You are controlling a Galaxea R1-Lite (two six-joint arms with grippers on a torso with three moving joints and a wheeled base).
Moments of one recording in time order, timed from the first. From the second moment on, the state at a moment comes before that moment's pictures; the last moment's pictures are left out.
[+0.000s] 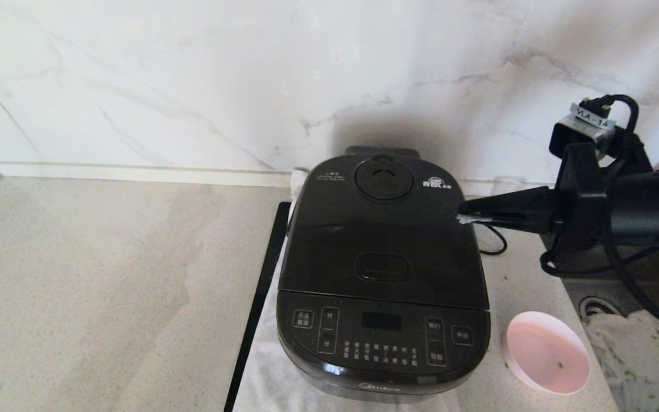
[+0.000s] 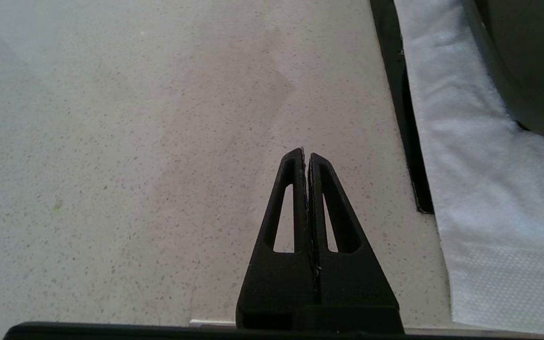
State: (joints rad) left arm 0.00 0.00 0.00 0.01 -0.05 0.09; right arm 0.35 1.44 -1.13 -0.05 0.74 0.88
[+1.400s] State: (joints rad) left arm 0.00 0.00 0.00 0.01 -0.05 0.09; right arm 0.84 1.26 -1.30 0.75 -0.09 0.62
